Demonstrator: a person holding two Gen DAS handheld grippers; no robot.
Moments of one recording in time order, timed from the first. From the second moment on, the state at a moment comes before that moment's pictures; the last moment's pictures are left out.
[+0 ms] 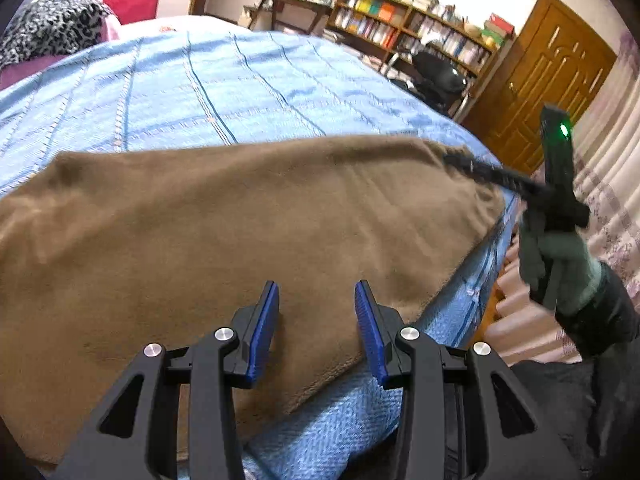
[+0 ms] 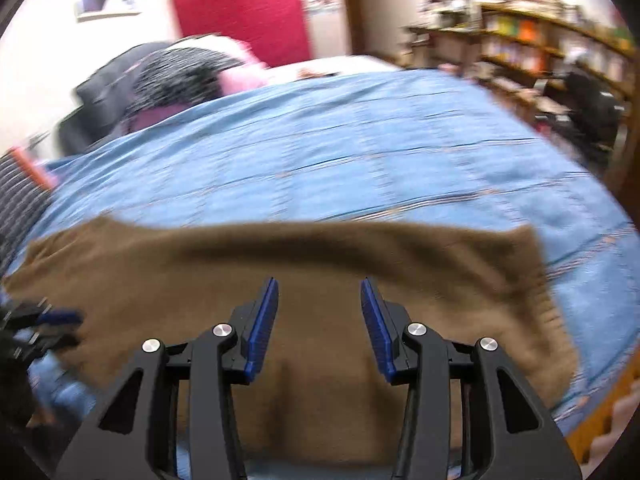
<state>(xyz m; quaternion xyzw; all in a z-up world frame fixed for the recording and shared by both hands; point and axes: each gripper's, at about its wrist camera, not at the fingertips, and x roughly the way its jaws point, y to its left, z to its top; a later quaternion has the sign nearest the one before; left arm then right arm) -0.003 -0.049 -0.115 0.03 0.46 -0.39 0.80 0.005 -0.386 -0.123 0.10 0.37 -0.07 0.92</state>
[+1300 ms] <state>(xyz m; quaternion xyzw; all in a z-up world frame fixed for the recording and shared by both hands) 0.021 -0.131 -0.109 0.01 0.48 -0.44 0.76 -0.096 -0.510 -0.177 0.39 0.33 -0.21 0.84</state>
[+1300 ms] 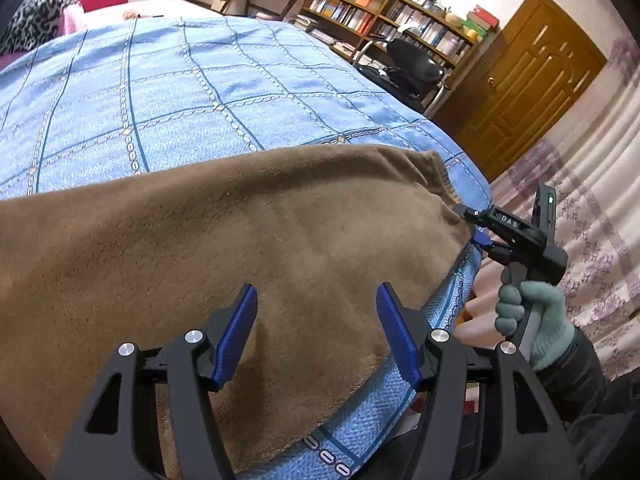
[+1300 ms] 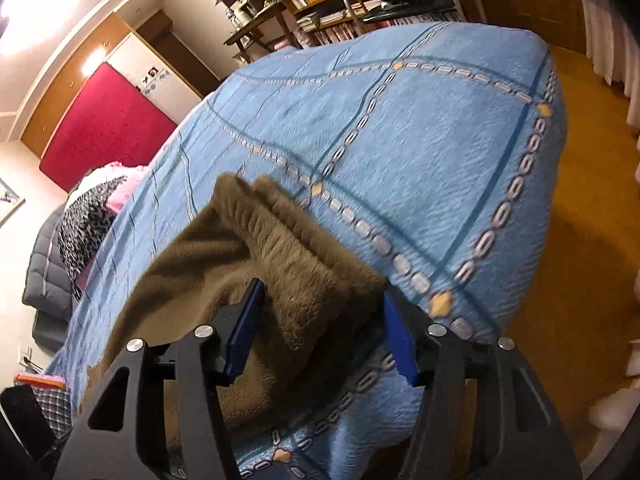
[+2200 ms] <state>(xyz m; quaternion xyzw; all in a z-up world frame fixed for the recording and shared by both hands) 0.048 -0.086 -0.087 -0.11 0.49 -0.42 0.76 -0.046 -0.373 -0.048 0.21 0.25 -0.03 0.95</state>
